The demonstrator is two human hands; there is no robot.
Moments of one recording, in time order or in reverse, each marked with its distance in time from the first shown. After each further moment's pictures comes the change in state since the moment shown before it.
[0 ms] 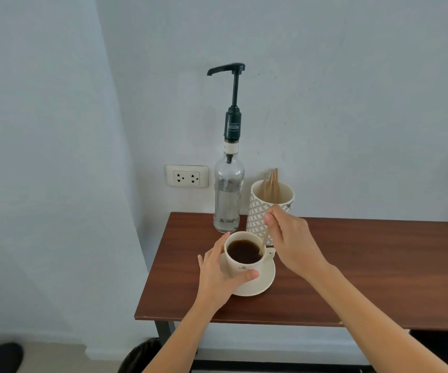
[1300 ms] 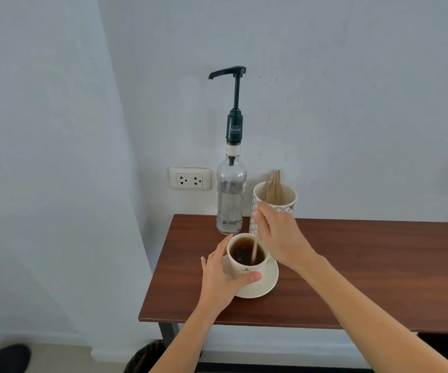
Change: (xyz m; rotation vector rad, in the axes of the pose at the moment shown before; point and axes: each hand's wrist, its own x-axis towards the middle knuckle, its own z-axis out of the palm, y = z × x) left_hand 0.000 0.001 0.000 0.005 0.000 -0.024; right_hand 0.020 -0.009 0.014 0.006 -0.097 0.028
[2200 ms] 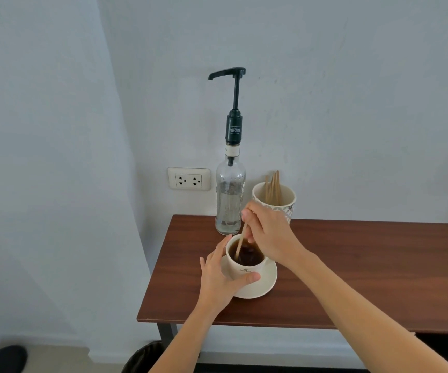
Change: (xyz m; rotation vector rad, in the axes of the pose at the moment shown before) left_hand 0.000 -0.001 0.000 -0.015 0.001 0.018; right_hand 0.006 -0.016 0.002 0.089 -0.059 0.028
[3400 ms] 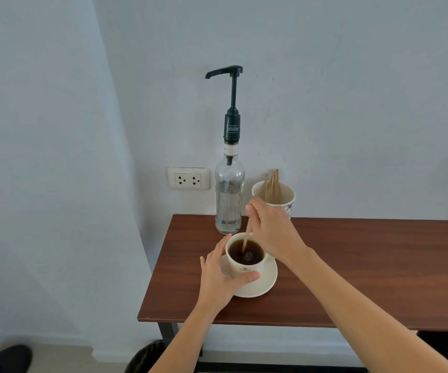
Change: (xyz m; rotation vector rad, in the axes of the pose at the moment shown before) left_hand -0.001 0.004 -0.001 -0.002 0.010 -0.011; right_hand 0.007 0.008 0.002 -0.119 0.048 0.038
